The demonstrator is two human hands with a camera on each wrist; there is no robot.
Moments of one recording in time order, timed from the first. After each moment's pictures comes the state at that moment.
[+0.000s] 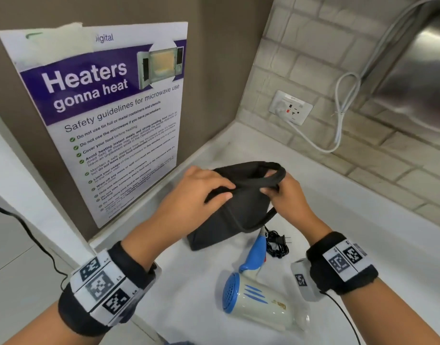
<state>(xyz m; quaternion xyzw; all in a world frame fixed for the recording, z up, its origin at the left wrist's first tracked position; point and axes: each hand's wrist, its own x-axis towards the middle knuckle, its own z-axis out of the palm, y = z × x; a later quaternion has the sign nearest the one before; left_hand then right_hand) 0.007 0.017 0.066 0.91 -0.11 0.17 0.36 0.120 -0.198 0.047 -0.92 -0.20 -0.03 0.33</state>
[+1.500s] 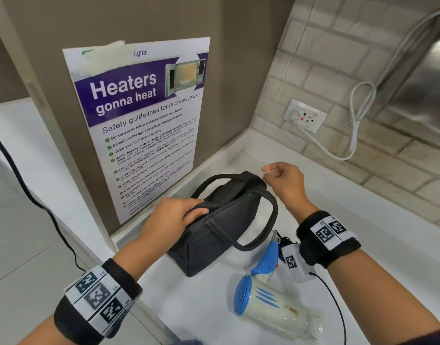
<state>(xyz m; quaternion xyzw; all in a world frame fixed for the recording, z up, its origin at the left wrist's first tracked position) -0.023 0.058 0.020 0.93 0.01 0.09 0.37 0.139 -0.155 0.057 -0.90 -0.05 -0.02 0.44</state>
